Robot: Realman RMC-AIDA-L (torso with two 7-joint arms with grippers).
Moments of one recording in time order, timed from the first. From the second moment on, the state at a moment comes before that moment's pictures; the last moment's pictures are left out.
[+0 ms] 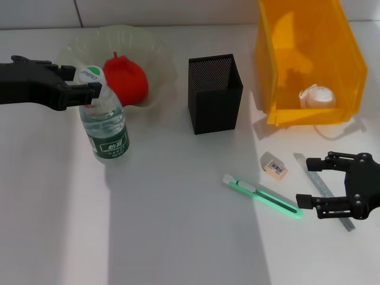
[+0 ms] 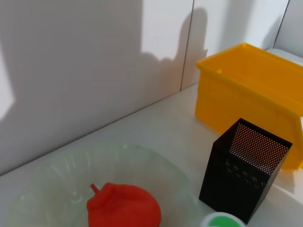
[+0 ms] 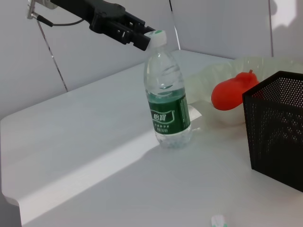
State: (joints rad) left arm -0.18 -2.07 1.23 1.79 2.24 1.39 -2.39; right arm 0.18 2.08 -0.96 -1.07 -1.91 -1.65 1.51
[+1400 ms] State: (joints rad) left arm -0.18 -2.07 1.42 1.17 1.56 1.48 -1.39; right arm 0.46 2.08 -0.83 -1.57 -2.42 -1.97 2.12
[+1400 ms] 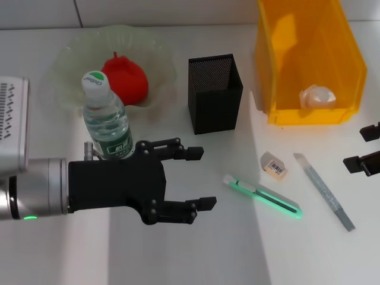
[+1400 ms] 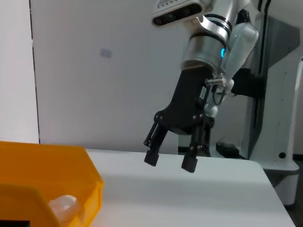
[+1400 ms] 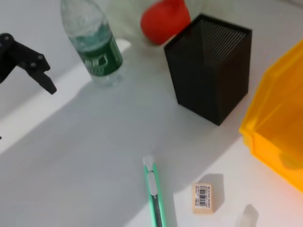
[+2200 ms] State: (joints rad) left arm -0.19 -2.07 1.42 0.89 1.48 1.52 -1.10; right arm 0.58 2.09 -1.48 -1.48 -2.52 -1.69 2.34
